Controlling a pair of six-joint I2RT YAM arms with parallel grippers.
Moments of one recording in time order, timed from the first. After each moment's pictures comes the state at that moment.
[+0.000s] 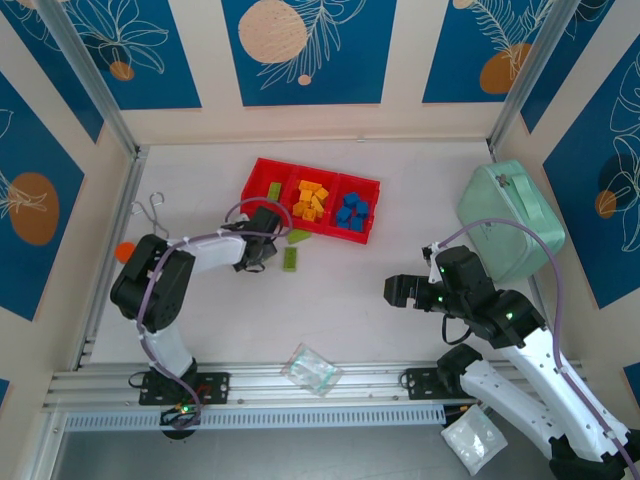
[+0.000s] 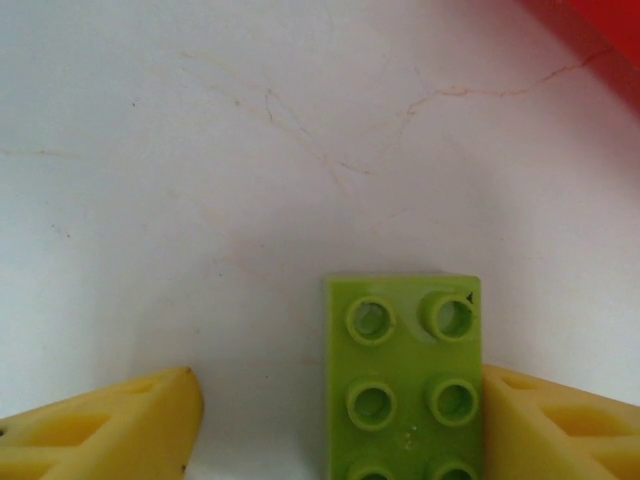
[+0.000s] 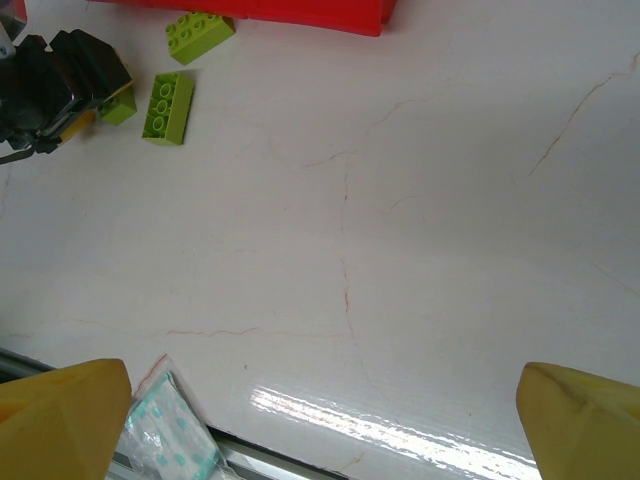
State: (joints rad) left arm -0.51 1.77 0.98 -0.40 -0.35 -0.96; right arm 0.56 0.61 0.82 -1.05 -0.06 0.58
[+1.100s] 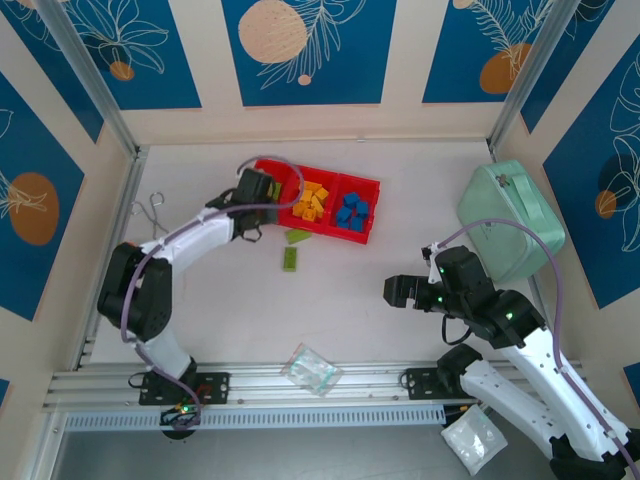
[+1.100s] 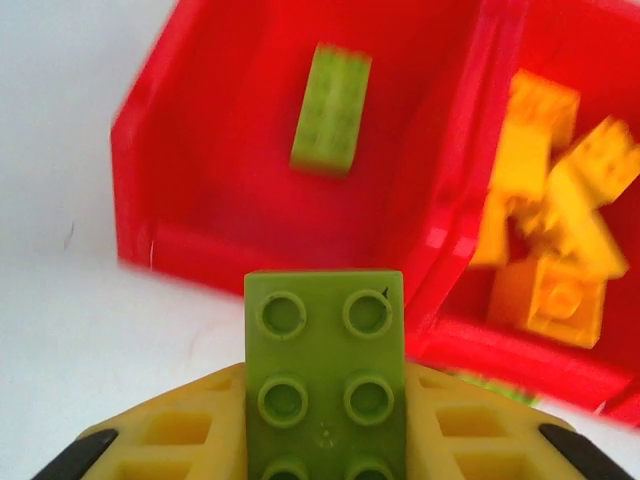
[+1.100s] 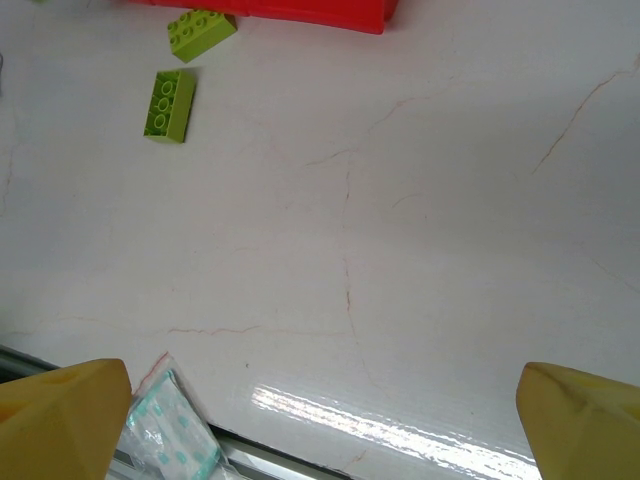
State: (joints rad) left arm -0.45 1.72 1.27 -0.40 -0.20 -0.46; right arm 0.57 0.61 0.82 -1.05 -0.06 0.58
